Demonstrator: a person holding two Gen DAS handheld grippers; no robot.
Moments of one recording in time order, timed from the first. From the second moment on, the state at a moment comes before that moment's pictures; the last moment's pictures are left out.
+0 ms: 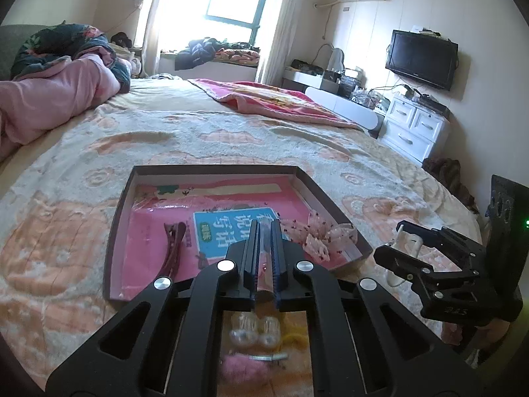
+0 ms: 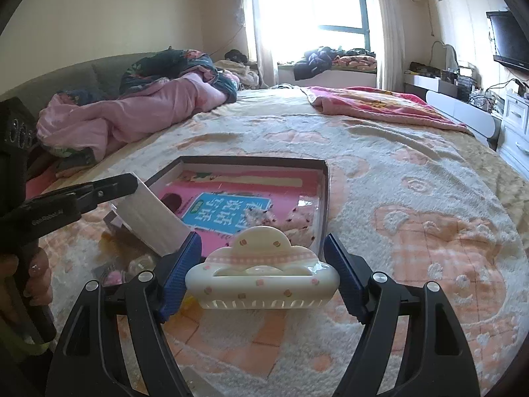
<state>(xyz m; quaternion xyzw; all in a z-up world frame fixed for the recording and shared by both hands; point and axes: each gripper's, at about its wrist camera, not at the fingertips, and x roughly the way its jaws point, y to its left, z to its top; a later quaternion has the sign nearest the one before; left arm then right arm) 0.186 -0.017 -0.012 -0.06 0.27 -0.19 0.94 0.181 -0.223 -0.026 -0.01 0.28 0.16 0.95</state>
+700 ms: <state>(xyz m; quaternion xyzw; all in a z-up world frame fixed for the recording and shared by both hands) 0.246 -0.019 -0.023 -0.07 0.29 -0.17 0.94 0.239 -0.218 -0.027 -0.03 0.29 0.15 0.94</state>
